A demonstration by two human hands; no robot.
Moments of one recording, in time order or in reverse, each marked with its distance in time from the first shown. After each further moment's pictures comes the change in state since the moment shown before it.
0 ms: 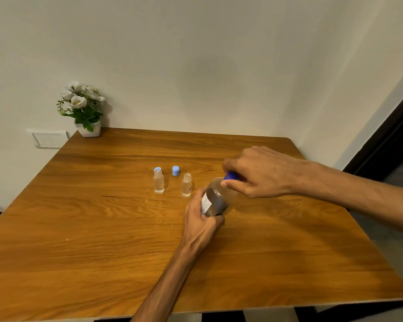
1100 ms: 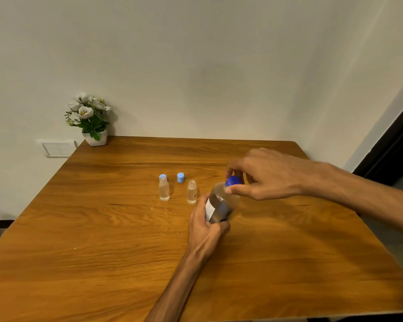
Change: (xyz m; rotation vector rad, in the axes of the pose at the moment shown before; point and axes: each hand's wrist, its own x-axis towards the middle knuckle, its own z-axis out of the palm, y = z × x) left_hand 0.001 -0.002 0.000 0.018 0.001 -0.054; right_hand 0.000 0.004 -0.010 0.134 -0.069 0.068
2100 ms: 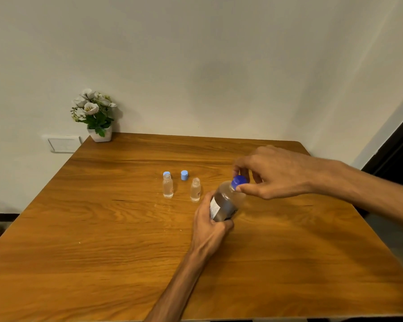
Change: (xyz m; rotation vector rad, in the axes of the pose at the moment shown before) left_hand 0.002 -0.003 0.001 -0.004 0.007 0.037; right_hand -0.001 0.001 -0.007 0.015 -0.052 -0.008
